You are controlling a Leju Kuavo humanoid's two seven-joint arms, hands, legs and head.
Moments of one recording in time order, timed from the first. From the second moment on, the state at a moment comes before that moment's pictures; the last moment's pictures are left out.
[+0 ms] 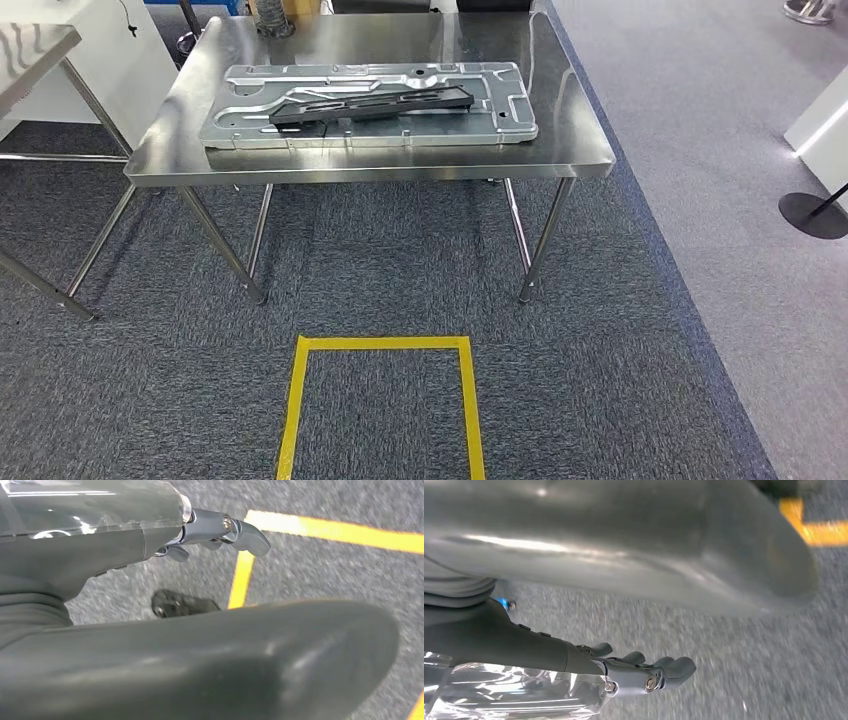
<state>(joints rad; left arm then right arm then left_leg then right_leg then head) -0.09 0.05 -1.19 -0.12 1.55 0.04 -0.48 -0.05 0.08 -1.09 -0.22 1.27 -0.23 -0.15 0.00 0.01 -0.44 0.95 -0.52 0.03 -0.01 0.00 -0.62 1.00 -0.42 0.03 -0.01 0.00</state>
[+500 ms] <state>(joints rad) -0.09 0.08 -1.22 -0.12 1.54 0.05 -0.48 -0.06 0.10 -1.09 -0.20 1.28 -0.05 -0.09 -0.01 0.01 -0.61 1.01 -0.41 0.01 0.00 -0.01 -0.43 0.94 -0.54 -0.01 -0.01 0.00</state>
